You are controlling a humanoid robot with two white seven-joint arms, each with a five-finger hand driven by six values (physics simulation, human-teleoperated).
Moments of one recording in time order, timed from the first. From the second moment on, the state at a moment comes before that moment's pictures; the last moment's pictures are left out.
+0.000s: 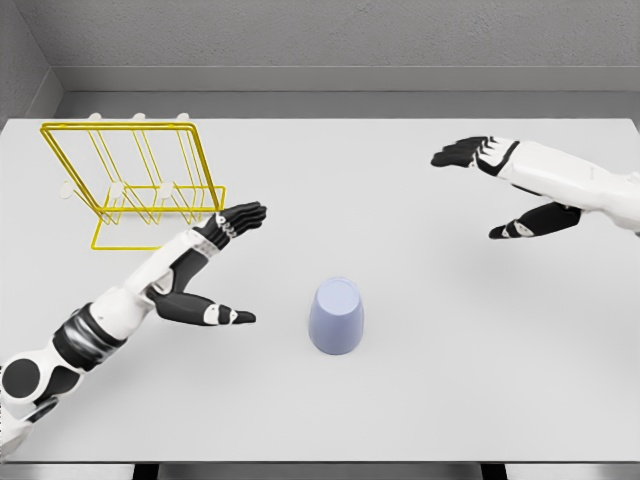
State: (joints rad) left arm -0.27 0.82 -0.86 -1.73 0.58 -0.61 -0.07; right arm -0.38 -0.86 0.31 -1.61 -0.03 -0.61 0.54
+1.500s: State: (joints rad) left arm -0.54 0.81 -1.19 -1.64 0.60 -0.49 -0.07; right arm -0.30 -0.78 0.17 -1.56 -0.03 -0.61 0.55
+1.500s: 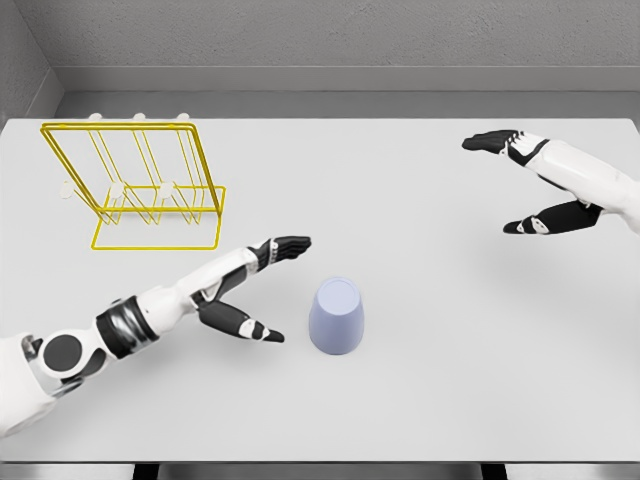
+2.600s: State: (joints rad) left arm -0.51 0.69 -1.13 -1.68 0.57 -0.33 -0.10; right arm -0.30 -0.78 0.17 -1.54 -0.03 -0.61 0.55
